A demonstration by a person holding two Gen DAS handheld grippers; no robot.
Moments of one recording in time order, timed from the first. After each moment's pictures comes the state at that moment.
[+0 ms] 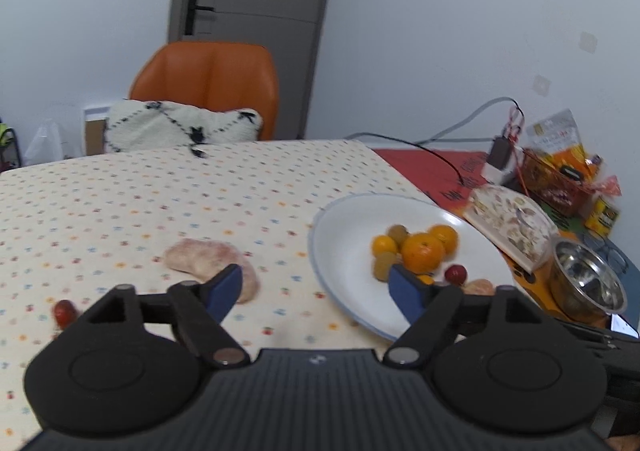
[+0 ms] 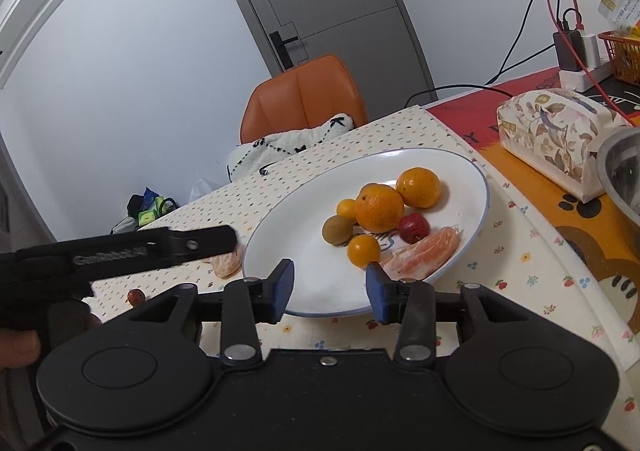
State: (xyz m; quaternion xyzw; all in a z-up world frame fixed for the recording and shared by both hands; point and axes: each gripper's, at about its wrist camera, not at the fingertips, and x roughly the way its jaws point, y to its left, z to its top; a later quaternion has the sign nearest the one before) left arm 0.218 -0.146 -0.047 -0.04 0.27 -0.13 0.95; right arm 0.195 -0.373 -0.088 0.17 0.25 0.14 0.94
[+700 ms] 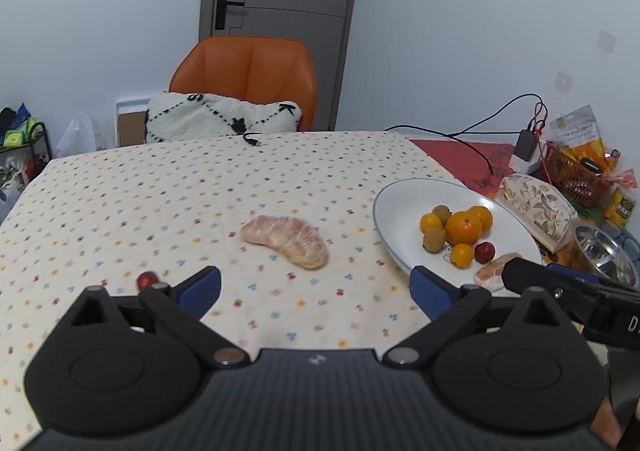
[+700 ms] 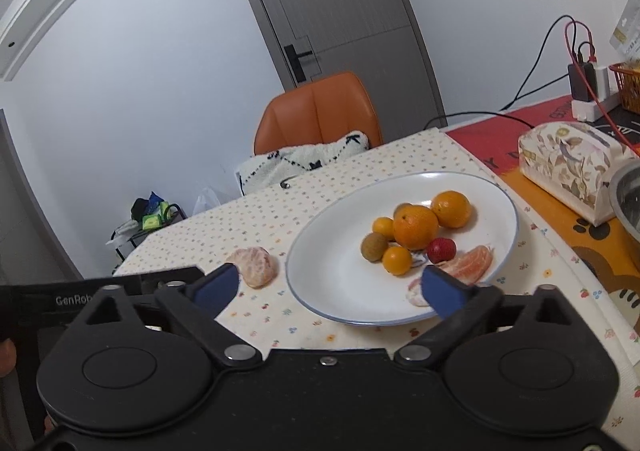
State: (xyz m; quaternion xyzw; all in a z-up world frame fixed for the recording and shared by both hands) left arm 0.185 -0.099 -0.039 -0.03 0.29 -0.09 0.95; right arm 0.179 -0.346 -0.066 0.15 0.22 0.14 0.95
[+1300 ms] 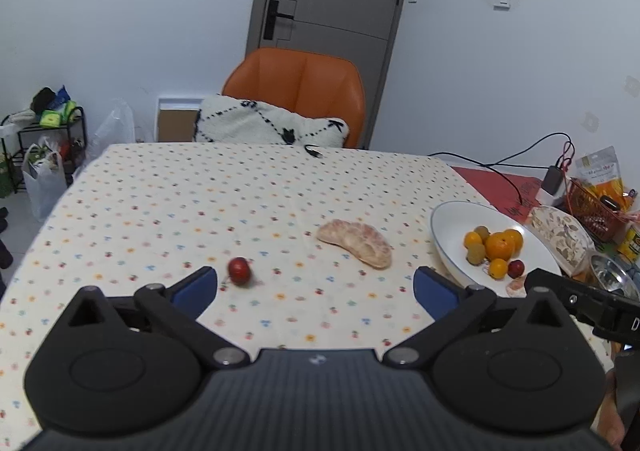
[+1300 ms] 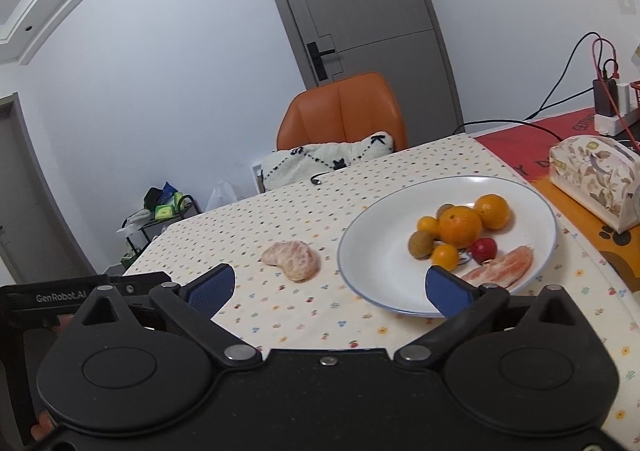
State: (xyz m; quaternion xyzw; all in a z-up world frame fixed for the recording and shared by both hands) left arm 0.151 -0.036 -0.030 -0.07 0.27 -0.04 0.96; right arm 0.168 -0.310 -0.053 0.12 0.22 0.16 0.95
